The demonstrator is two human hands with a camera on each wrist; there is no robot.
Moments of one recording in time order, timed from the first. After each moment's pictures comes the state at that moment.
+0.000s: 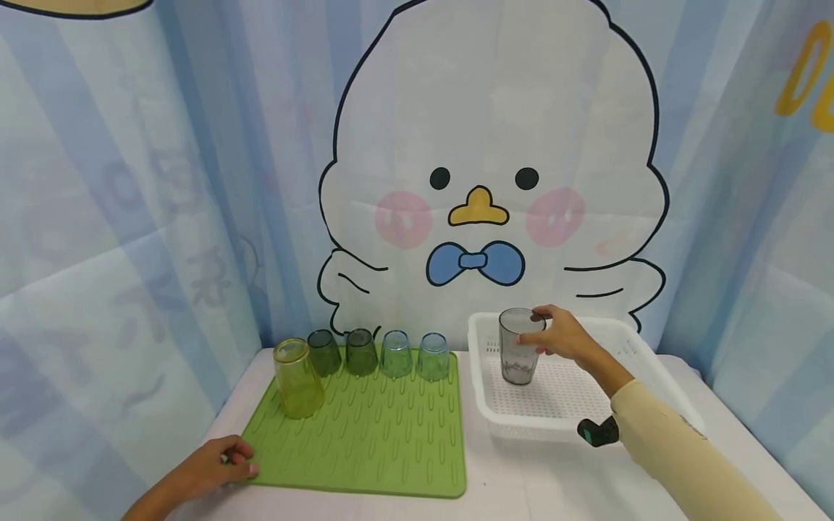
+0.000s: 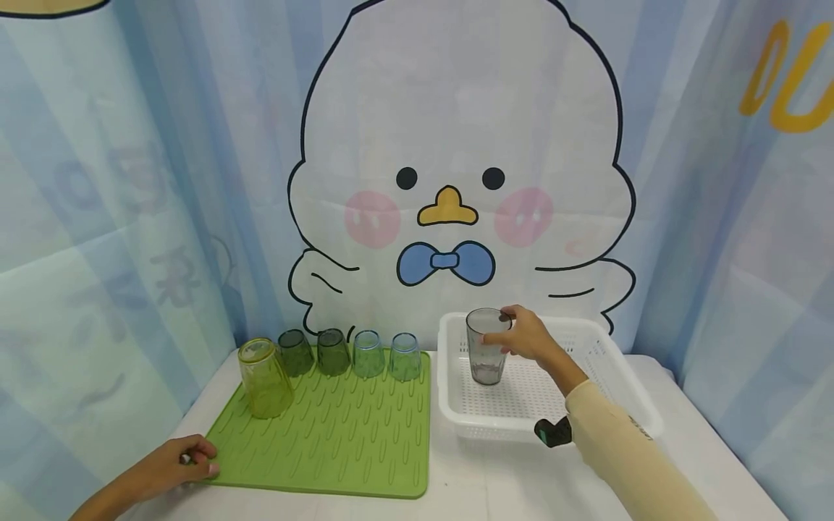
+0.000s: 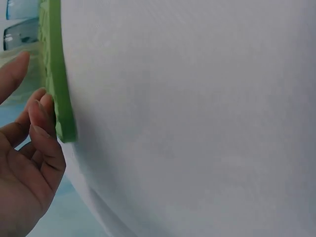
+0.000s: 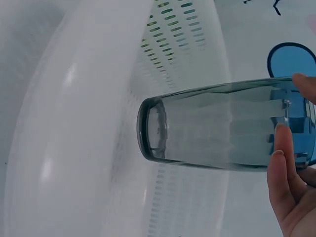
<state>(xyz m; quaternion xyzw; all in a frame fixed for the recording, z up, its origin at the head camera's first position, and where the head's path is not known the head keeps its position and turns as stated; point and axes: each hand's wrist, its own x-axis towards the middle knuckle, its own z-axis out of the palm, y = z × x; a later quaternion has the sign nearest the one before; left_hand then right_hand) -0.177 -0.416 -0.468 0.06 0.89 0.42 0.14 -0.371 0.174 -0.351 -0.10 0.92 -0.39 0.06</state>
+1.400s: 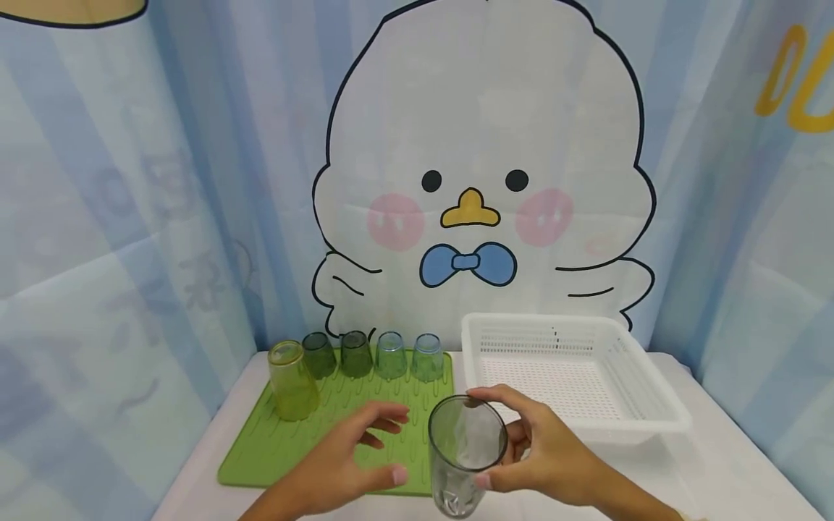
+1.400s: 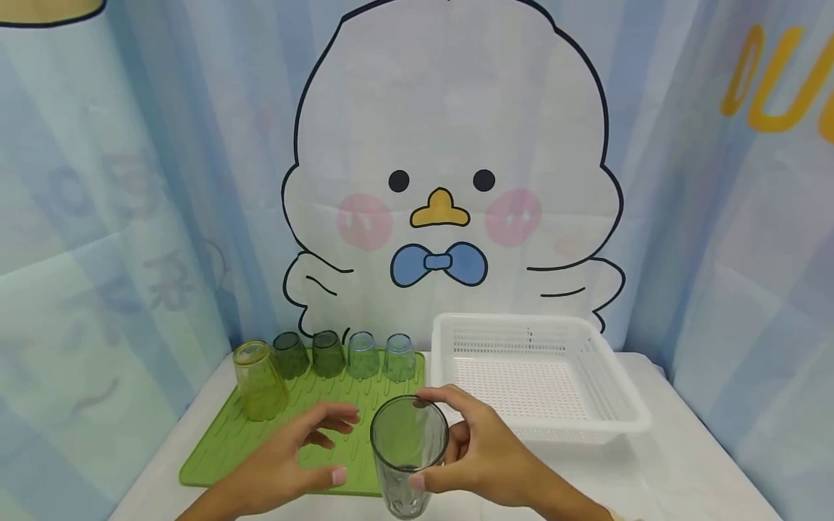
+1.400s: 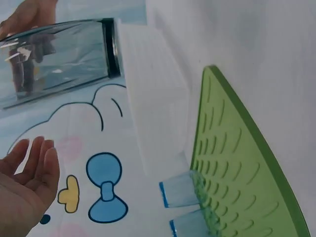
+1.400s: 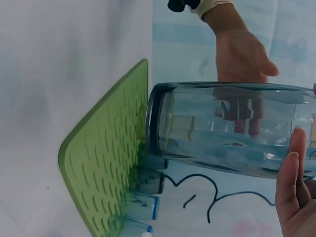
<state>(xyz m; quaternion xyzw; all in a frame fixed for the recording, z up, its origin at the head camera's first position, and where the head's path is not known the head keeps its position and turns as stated) -0.150 -0.186 -0.356 0.26 0.82 0.51 0.05 -0.173 0.119 -0.325 -0.36 0.71 -0.59 0.13</state>
